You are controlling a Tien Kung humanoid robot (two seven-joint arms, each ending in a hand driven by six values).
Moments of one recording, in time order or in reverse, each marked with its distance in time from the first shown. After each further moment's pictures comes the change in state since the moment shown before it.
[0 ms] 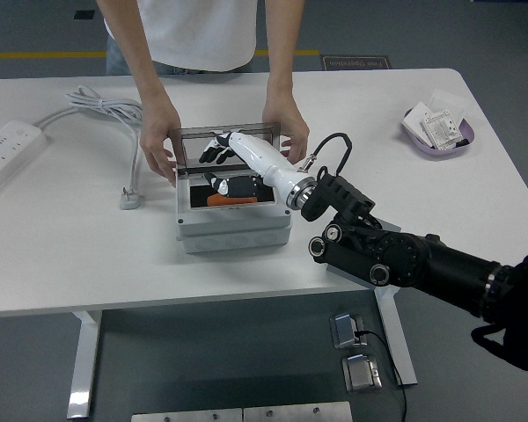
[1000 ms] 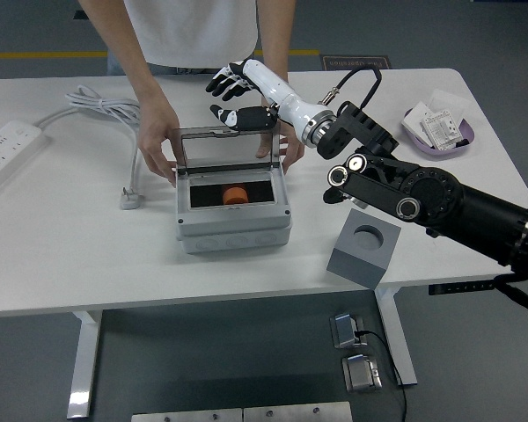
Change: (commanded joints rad) left arm -0.009 0.009 -0.025 -0.002 0.022 -0.001 0.013; right arm 0.200 -0.070 -0.003 -0.033 0.263 0.095 -0.021
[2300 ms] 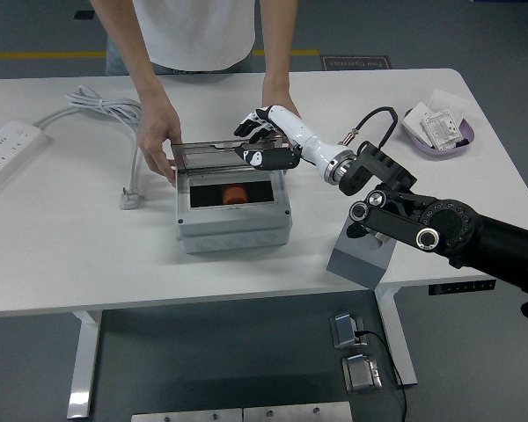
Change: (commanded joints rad) left arm 0.010 -0.011 0.081 -0.003 -0.078 0.009 -0.029; right arm -0.121 -0.112 -0.063 0.157 -0.017 -0.036 0.002
